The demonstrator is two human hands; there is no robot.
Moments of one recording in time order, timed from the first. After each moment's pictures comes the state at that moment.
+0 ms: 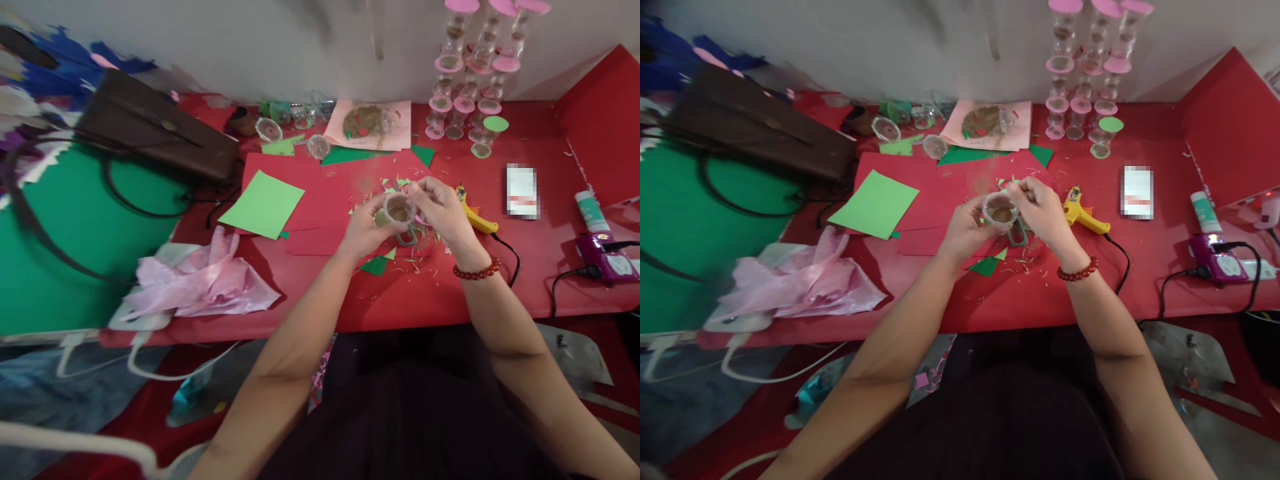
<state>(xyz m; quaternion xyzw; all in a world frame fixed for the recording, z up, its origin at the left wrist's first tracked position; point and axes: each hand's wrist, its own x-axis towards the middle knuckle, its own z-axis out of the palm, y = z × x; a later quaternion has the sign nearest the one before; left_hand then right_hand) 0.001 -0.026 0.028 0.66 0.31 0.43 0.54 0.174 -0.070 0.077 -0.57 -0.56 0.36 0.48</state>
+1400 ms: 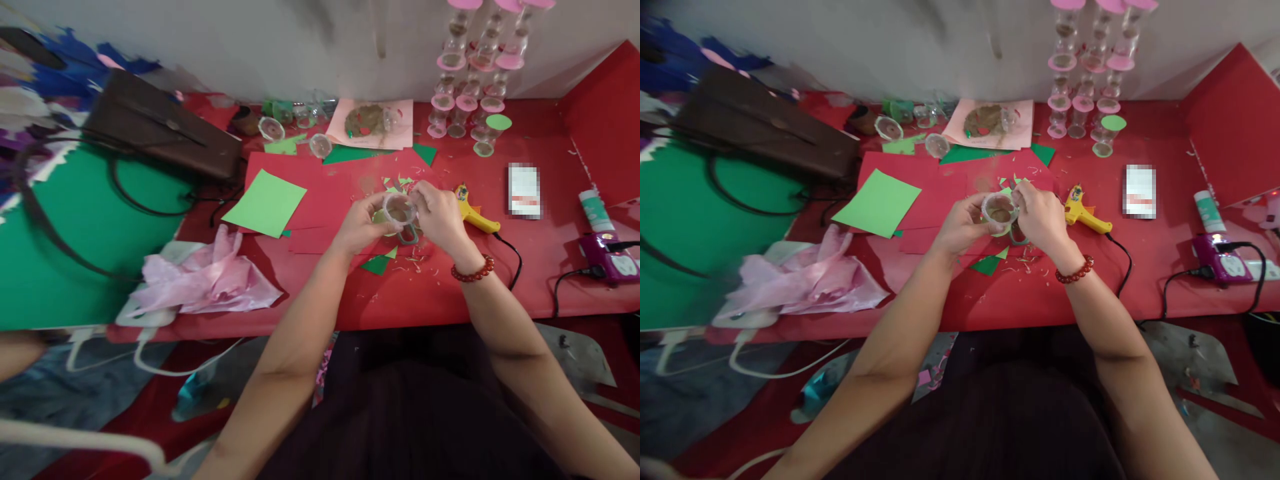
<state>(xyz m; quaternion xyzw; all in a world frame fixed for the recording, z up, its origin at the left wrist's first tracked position) -0.009 -0.019 0.031 0.64 0.27 0.38 0.61 0.168 -0.073 0.073 -0.67 -0.65 0.12 0.34</state>
